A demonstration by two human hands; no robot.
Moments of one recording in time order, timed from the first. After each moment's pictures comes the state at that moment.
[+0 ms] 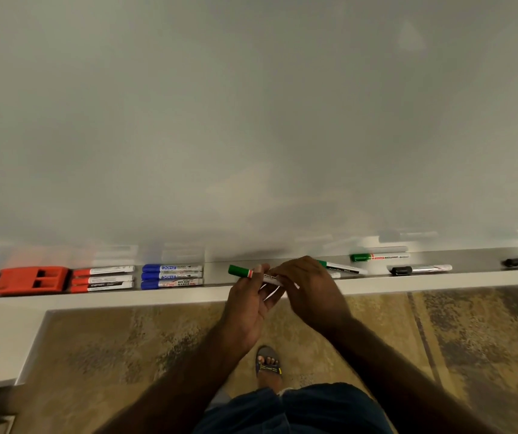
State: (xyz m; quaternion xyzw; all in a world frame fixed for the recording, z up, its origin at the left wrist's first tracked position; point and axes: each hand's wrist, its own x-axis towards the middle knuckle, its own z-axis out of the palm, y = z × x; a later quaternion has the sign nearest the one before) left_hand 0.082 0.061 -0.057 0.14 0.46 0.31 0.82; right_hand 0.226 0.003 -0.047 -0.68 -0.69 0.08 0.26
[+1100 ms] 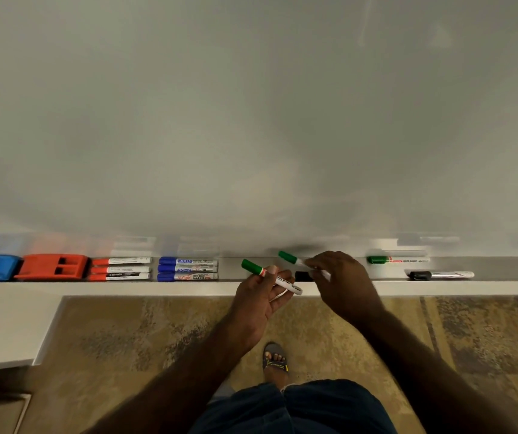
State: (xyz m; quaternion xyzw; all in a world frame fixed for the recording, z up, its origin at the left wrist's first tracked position) left_hand 0.064 0.069 -0.061 0.21 0.46 0.26 0.82; right_hand 0.248 0.006 -0.034 -0.75 -0.60 0.15 0.24
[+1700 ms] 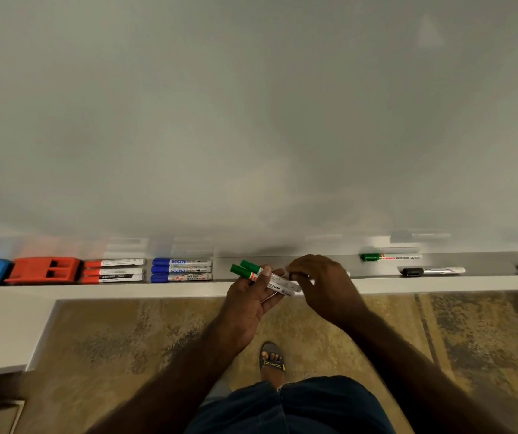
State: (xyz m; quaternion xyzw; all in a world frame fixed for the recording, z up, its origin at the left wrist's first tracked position) left_hand 0.056 0.070 -0.071 0.21 0.46 0.27 0.82; right_hand 0.232 0.007 -0.037 -0.71 -0.63 0.18 0.25
